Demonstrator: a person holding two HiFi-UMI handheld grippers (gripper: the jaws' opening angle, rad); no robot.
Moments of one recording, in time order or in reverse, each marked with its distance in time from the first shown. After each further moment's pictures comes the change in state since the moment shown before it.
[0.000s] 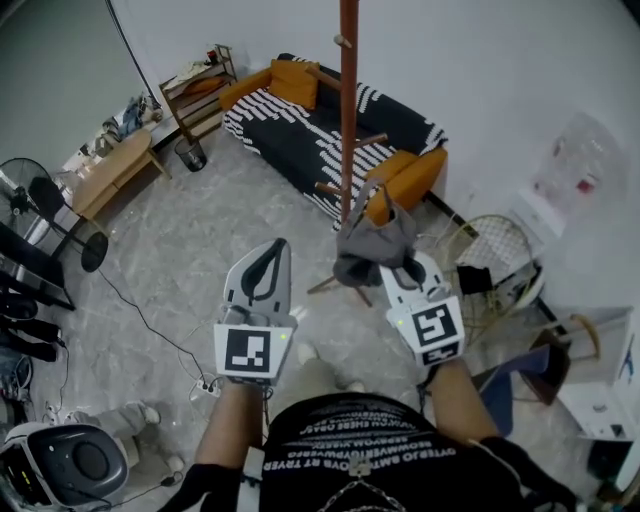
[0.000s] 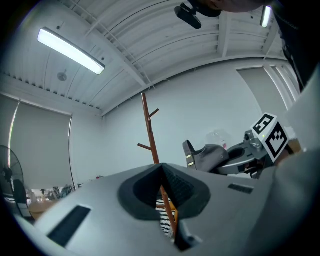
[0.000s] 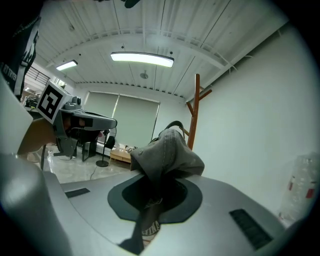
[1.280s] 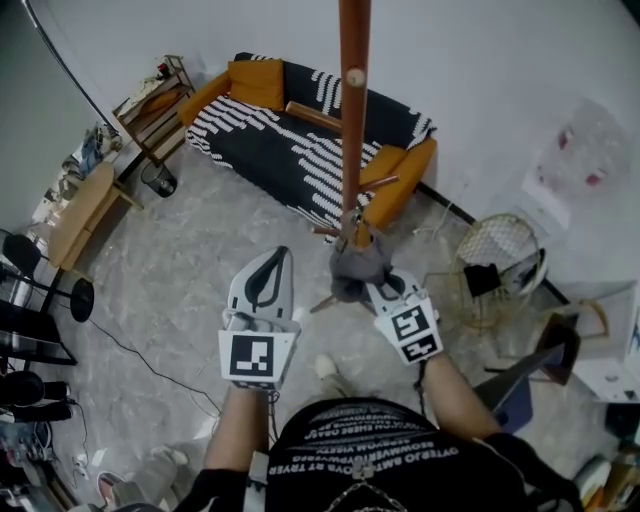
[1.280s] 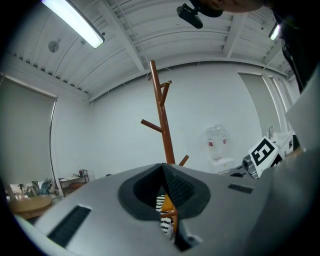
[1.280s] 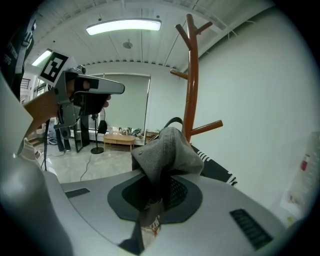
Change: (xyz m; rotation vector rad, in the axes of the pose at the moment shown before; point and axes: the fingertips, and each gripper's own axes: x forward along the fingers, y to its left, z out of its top) left arm 0.182 0.084 -0.064 -0.050 0.057 -0.165; right arm 0.188 -0.043 -0.107 0.115 0.275 -0.028
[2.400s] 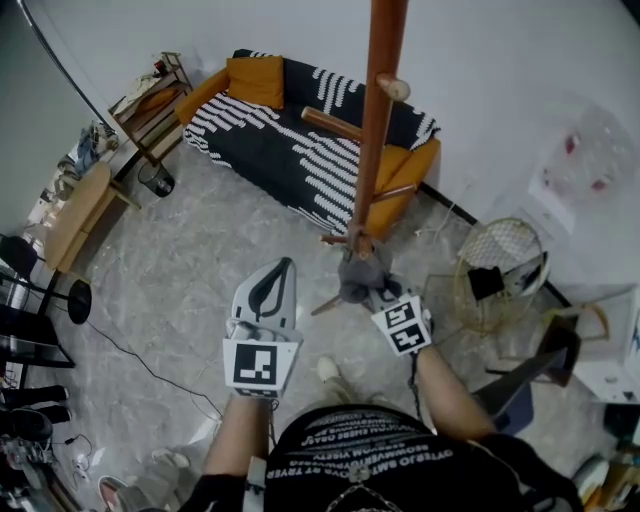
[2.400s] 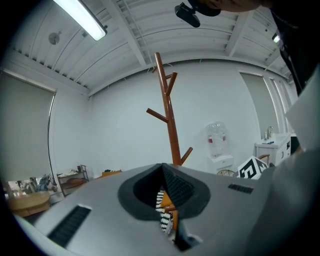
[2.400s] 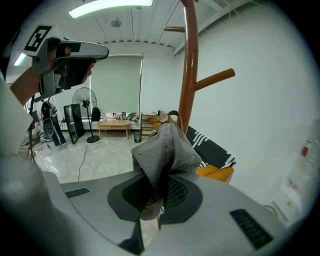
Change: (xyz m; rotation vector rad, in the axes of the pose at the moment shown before) left arm 0.012 0.023 -0.031 -0.010 0.051 -0.031; right arm 0.070 -0.007 -0.078 0.075 0.204 -0.048
